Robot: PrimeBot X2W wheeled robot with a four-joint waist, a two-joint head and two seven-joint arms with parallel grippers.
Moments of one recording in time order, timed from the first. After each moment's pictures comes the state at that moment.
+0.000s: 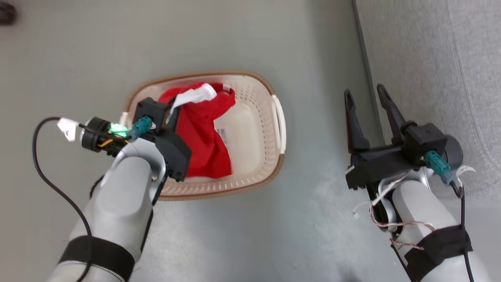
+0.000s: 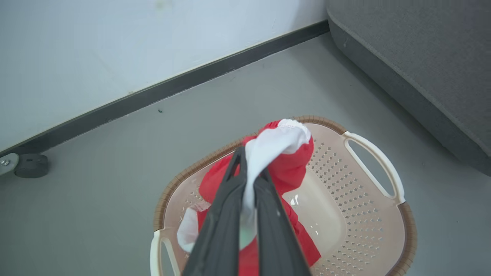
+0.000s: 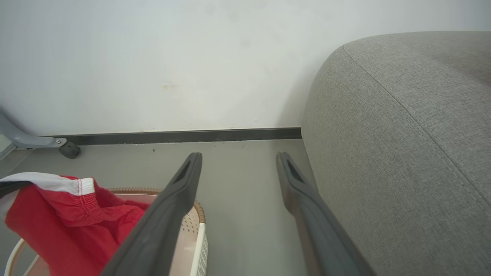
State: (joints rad) left arm -0.90 0.06 -0.43 1.12 -0.20 -0.12 -0.24; right arm -0.52 -0.10 0.35 0.37 0.27 -0.12 -0.26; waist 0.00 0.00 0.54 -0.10
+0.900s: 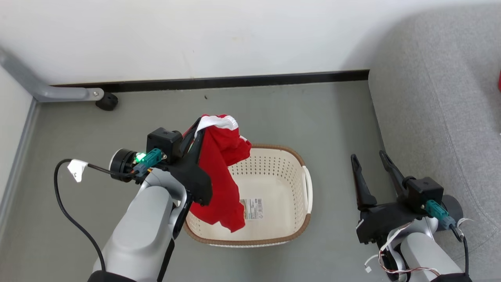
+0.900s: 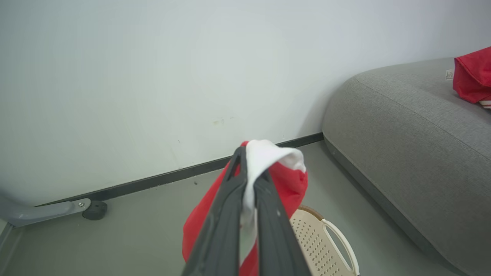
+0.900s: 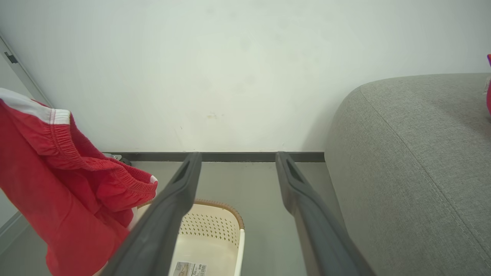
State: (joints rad) left arm -0.71 0.04 -0.44 0.89 -0.36 -0.12 -0.25; right arm -0.33 -0.11 0.33 0.45 0.30 -0.07 -0.26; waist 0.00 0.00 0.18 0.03
